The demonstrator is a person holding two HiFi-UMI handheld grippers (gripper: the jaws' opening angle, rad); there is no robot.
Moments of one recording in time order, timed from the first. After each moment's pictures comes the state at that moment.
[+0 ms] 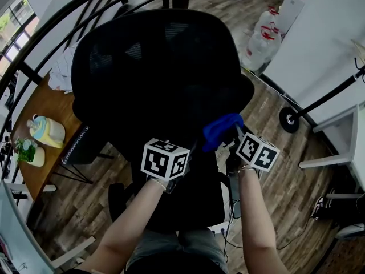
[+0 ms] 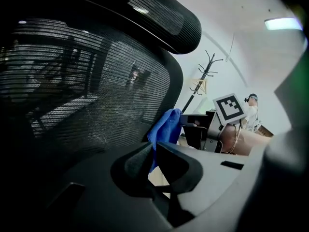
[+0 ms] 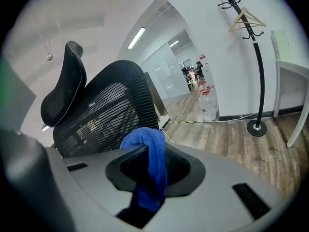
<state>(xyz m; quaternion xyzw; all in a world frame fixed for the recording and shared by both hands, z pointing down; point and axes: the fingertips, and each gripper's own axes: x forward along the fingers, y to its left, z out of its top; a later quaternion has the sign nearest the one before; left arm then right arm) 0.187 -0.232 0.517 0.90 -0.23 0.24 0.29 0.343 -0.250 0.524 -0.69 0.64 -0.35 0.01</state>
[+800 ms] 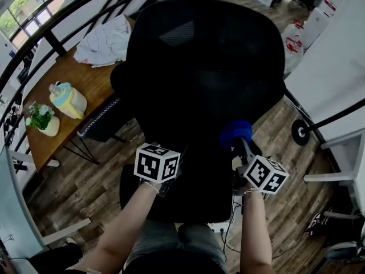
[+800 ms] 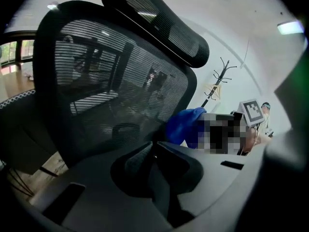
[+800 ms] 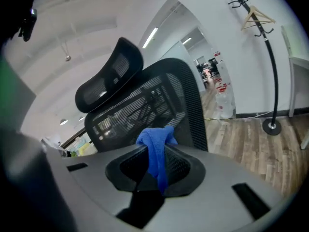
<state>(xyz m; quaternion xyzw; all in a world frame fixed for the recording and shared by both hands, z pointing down) 0.058 -0.197 0.534 0.86 -0.32 0.23 0.32 0.241 -0.189 0.503 -0.62 0.70 -0.34 0.00</state>
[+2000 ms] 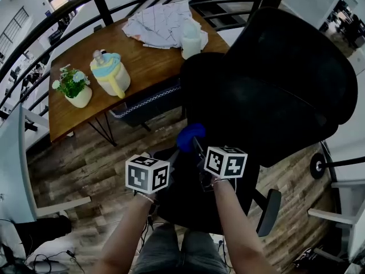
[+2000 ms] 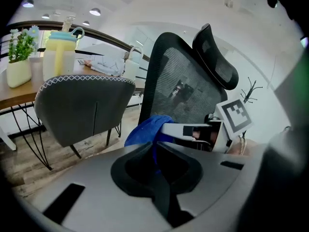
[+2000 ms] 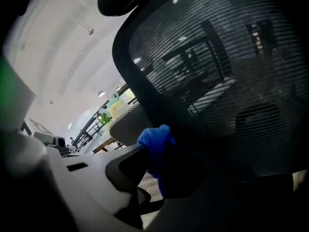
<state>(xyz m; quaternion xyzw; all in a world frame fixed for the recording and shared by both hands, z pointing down) -0.134 -0.191 0.573 0.78 -0.46 0.17 0.38 -0.080 -0.251 0.593 -0.38 0.83 -0.40 -0.12</state>
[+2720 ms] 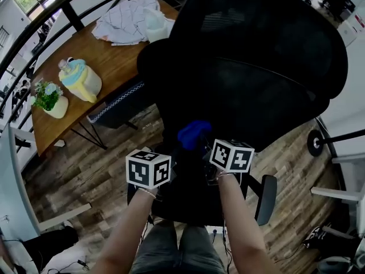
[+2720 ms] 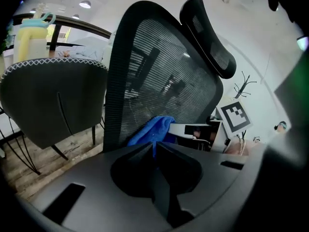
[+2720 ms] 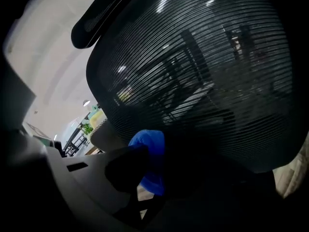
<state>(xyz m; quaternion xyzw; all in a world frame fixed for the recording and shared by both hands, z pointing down) -0.058 -0.210 0.592 0.80 -0.41 0.18 0.39 0.024 -0.266 0.617 -0.47 0.78 -0.41 -0.10</state>
